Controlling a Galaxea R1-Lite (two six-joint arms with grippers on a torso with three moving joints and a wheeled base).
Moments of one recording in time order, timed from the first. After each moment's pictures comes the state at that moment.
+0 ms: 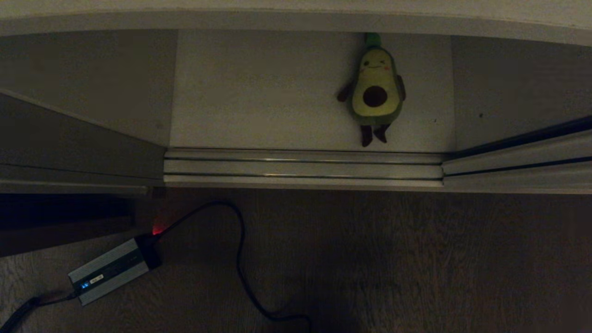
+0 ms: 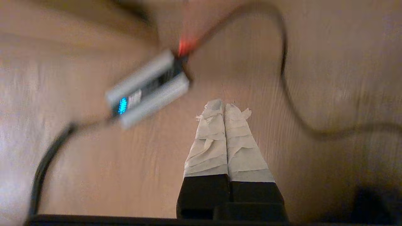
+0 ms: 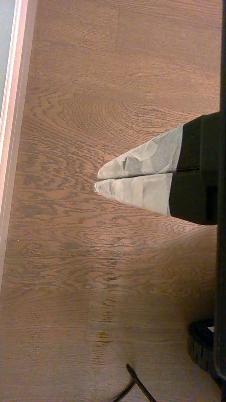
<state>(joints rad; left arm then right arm) -0.01 0.02 -0.08 0.06 0.05 0.13 -0.01 0.00 0.00 0.01 0.01 -0.03</state>
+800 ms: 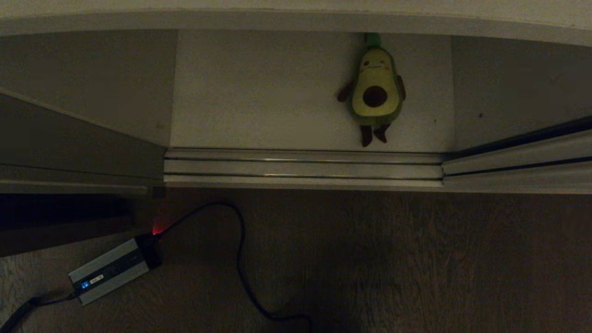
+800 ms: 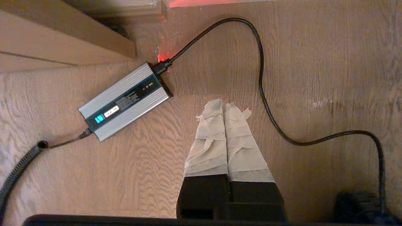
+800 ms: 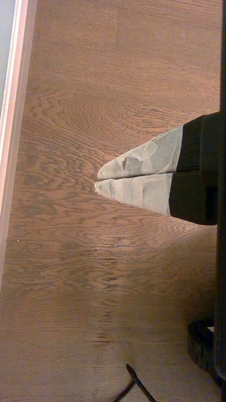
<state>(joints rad) -0.01 0.00 0.00 0.00 -0.02 0.08 -0.01 0.00 0.00 0.01 0.01 -0.03</state>
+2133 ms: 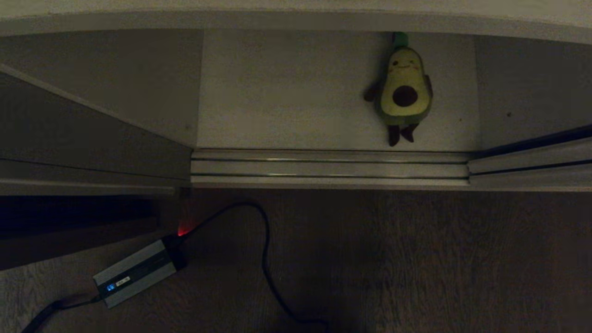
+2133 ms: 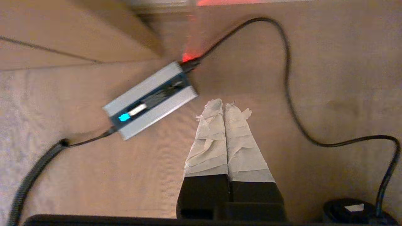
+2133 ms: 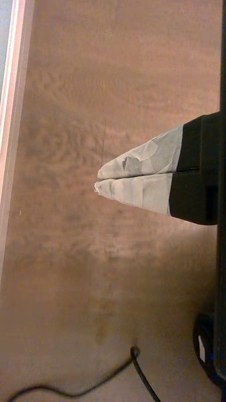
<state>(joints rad) -0.01 0.00 0.00 0.00 -0.02 0.07 -0.01 0.00 0.00 0.01 0.01 -0.03</state>
